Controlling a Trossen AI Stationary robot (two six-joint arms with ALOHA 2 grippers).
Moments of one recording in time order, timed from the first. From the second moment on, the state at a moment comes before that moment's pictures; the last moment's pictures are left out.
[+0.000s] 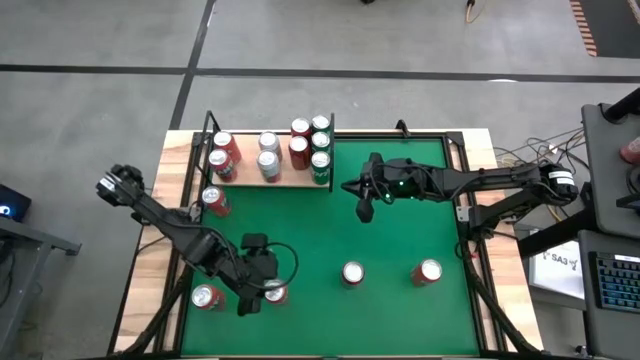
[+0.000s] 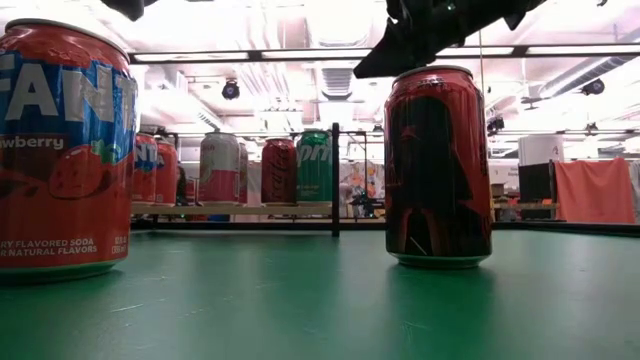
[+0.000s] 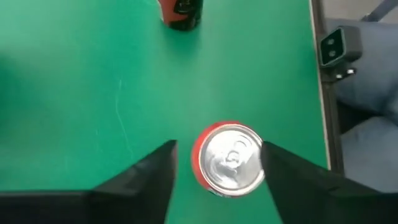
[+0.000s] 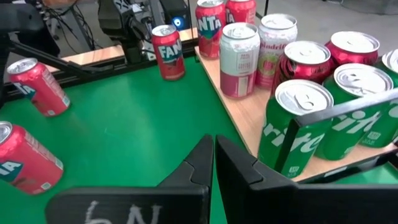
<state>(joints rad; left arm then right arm) -0.60 1.46 1.27 -0.86 -0.23 -0.57 -0.10 1.31 0.91 0.01 0.09 0.16</state>
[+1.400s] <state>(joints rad) -0.66 1.64 1.28 -0.82 -0.28 -0.59 -0.02 1.31 0.91 -0.05 0.14 0.17</state>
